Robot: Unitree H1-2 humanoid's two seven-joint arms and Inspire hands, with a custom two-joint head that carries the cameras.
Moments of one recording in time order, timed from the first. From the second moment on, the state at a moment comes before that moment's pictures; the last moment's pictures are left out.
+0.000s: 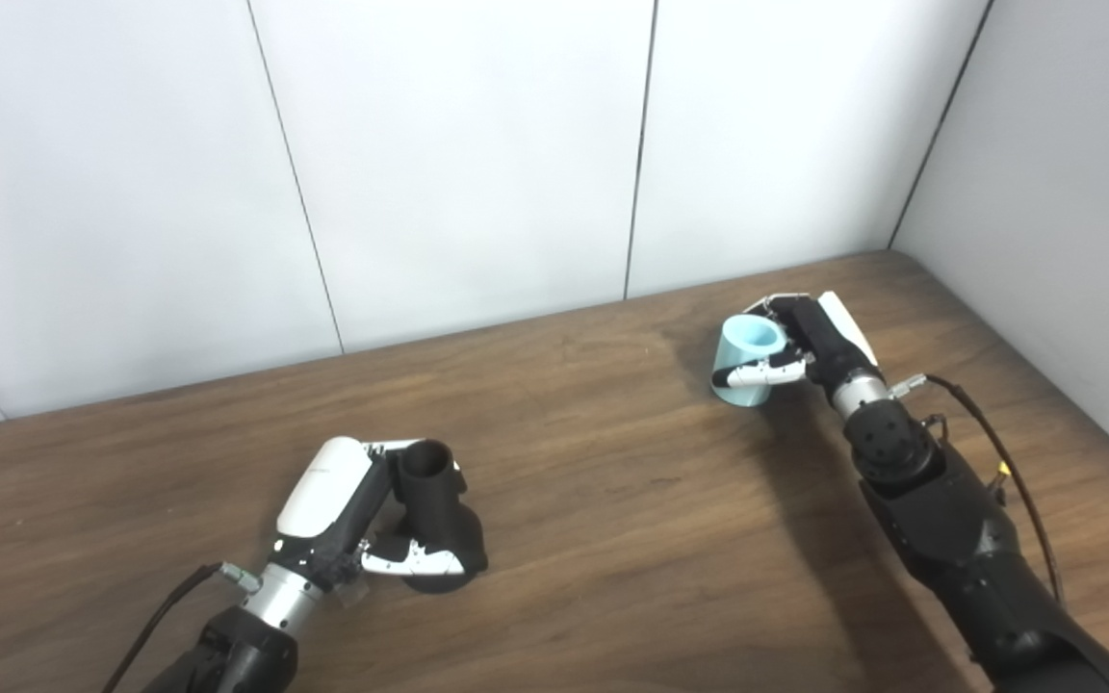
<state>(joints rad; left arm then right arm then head) -0.54 0.29 -0.71 0.54 0.47 -0.48 0.30 -0.39 -0.49 -0.06 0.41 -0.21 0.08 -0.09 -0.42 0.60</state>
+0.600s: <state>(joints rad) -0.54 0.26 -0.67 0.55 0.53 -0.48 0.30 -0.53 -0.39 0.00 -0.10 -0.12 0.27 0.14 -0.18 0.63</state>
